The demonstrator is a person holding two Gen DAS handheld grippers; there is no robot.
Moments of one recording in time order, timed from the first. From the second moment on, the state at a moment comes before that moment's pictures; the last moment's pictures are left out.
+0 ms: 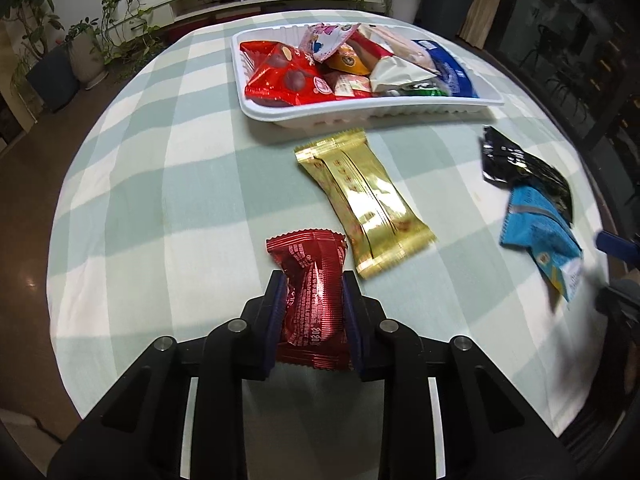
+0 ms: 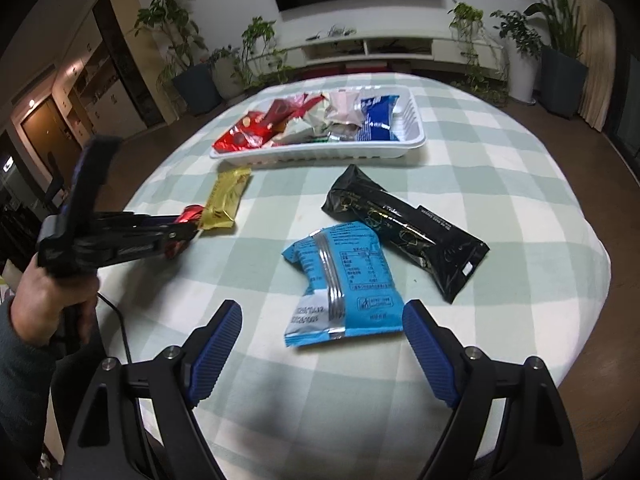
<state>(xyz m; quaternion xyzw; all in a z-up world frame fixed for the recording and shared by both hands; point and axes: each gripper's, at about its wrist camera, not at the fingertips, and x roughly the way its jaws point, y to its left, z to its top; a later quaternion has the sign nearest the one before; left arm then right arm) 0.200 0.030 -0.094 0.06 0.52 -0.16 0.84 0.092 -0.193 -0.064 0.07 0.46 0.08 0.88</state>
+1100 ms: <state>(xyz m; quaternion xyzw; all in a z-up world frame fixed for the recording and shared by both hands) 0.144 0.026 -0.088 0.04 0.51 -0.19 0.84 0.147 -0.181 -0.093 0.02 0.53 0.10 0.84</state>
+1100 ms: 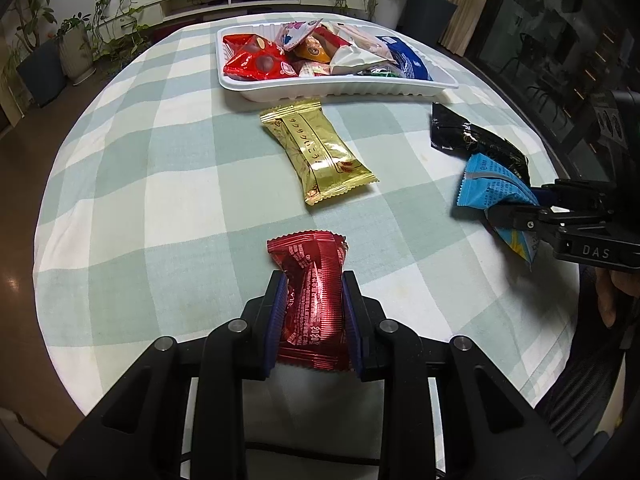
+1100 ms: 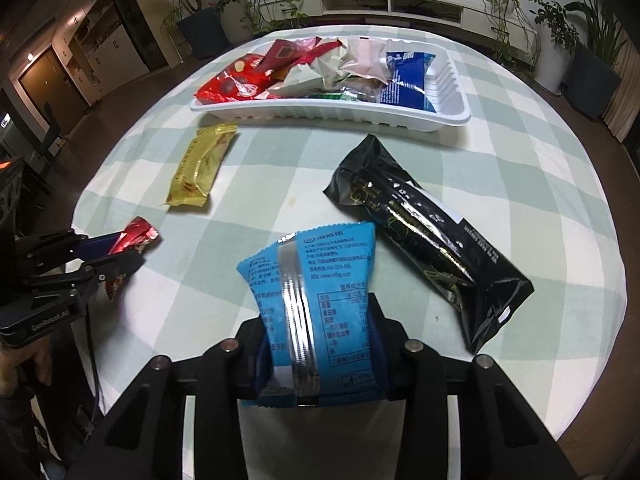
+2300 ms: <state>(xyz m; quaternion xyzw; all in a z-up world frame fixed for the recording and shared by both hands) 0.169 0.013 -0.094 0.06 0.52 -0.13 0.84 0.127 -0.195 -0.059 0.13 0.49 0.14 0.85</state>
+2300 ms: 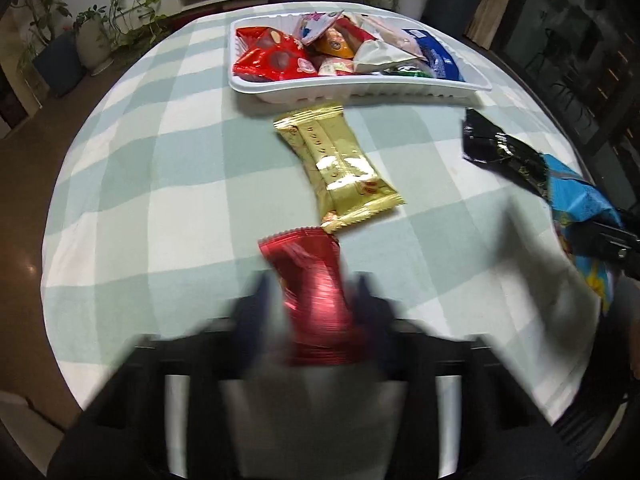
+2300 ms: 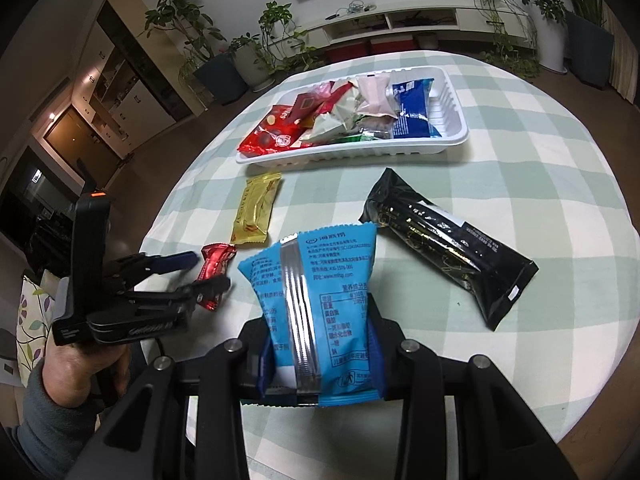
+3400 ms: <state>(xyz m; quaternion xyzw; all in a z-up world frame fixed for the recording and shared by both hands) 0.278 0.040 0.039 -0.05 0.41 -0.22 0.88 0.181 -0.263 0.015 0.16 0.40 0.08 0.90</state>
